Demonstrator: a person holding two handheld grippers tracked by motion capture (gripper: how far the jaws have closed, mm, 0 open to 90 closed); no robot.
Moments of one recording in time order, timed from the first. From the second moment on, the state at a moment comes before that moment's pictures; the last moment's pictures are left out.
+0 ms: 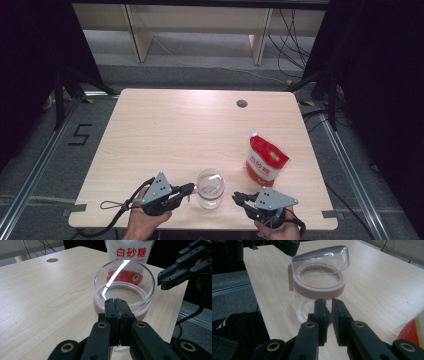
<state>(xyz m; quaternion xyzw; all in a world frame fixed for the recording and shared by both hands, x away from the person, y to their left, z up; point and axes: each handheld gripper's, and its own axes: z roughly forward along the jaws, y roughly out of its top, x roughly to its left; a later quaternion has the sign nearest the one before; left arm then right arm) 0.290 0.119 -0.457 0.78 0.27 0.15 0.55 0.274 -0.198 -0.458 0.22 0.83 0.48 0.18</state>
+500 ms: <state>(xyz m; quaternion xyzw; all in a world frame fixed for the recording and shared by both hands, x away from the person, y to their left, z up) 0.289 0.120 -0.457 0.78 0.27 0.15 0.55 0.280 -0.182 -0.455 0.22 0.83 0.49 0.18</state>
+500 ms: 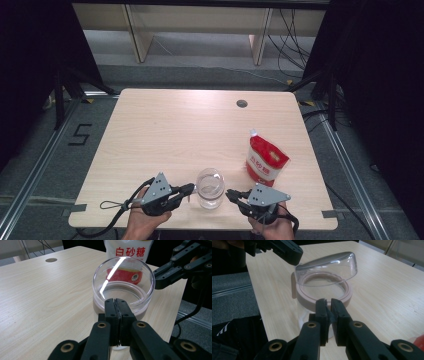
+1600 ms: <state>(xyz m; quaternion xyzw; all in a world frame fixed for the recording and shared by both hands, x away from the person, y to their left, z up) 0.276 0.143 -0.459 0.78 0.29 0.17 0.52 0.287 -0.163 -0.448 0.19 0.82 0.50 0.19</state>
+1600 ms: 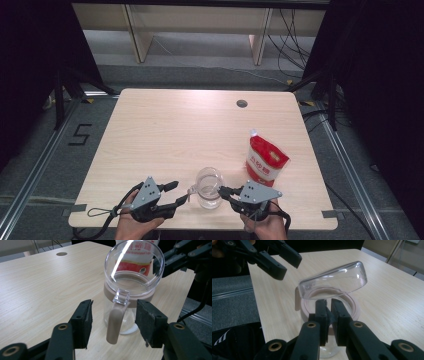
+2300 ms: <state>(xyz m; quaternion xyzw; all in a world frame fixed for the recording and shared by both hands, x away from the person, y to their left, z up) 0.271 0.152 -0.477 0.80 0.32 0.17 0.48 0.282 -0.147 -0.445 0.17 0.82 0.52 0.19</state>
